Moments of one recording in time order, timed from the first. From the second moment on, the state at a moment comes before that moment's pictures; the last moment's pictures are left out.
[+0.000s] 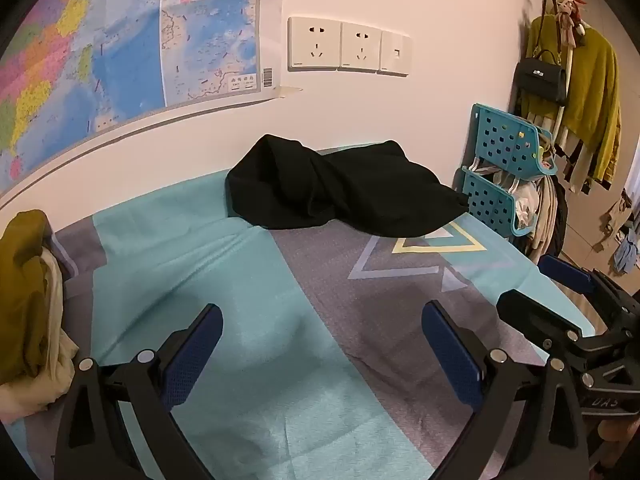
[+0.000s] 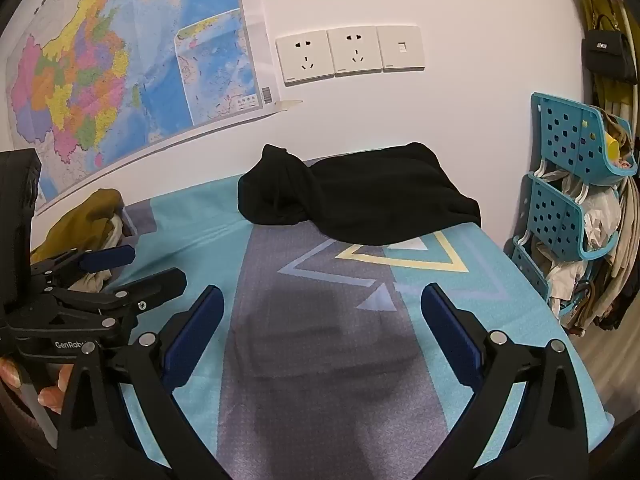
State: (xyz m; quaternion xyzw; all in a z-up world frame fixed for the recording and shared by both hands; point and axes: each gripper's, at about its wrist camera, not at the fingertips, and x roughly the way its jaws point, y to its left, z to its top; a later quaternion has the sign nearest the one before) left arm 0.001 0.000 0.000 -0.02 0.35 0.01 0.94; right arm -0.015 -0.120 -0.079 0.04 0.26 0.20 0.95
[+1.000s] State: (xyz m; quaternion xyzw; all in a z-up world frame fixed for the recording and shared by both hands) left arm -0.001 0.004 0.000 -0.03 0.34 0.01 0.94; right arm -0.015 -0.118 -0.079 0.03 0.26 0.20 0.95
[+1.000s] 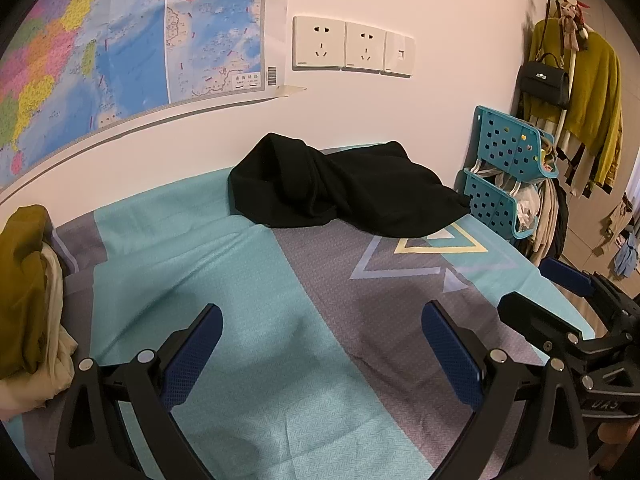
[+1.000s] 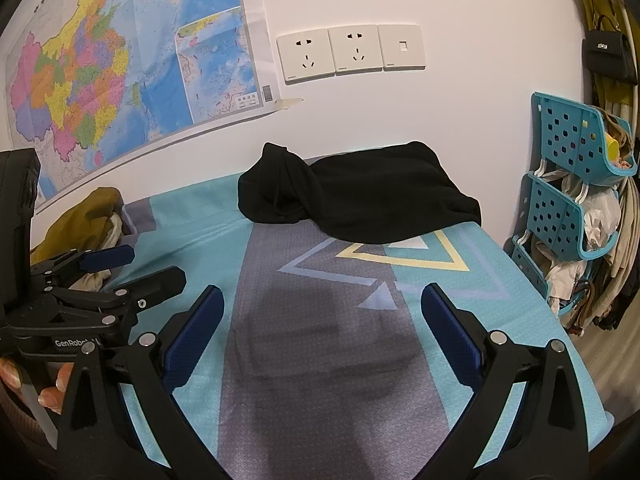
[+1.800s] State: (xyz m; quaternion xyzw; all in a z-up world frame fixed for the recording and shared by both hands) left arm -0.001 0.002 -0.003 -0.03 0.35 0.01 0.94; right arm -0.013 -0.113 -0.083 0.03 0.26 0.20 0.94
